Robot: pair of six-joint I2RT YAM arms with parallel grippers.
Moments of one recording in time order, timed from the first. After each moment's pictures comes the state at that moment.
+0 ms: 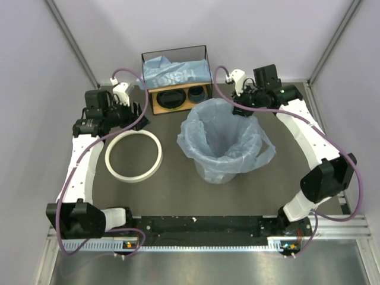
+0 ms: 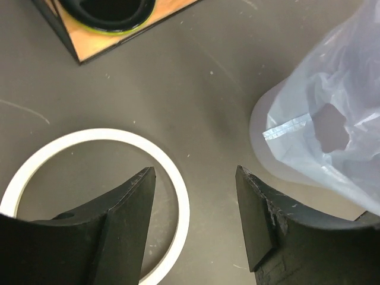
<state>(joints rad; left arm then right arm) 0.01 1.24 1.28 -0.65 0.59 0.05 0.35 1.58 1.65 -0.85 -0.37 -0.42</state>
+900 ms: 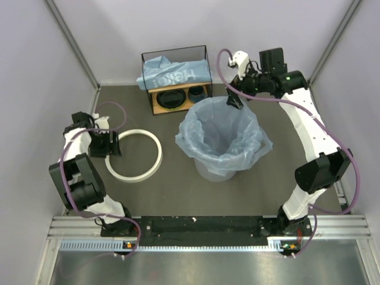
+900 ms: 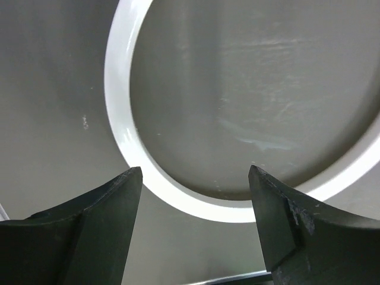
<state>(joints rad) 0.41 1.55 1.13 -0.83 0.32 0.33 0.32 1.71 1.92 -0.91 -0.44 -0.52</state>
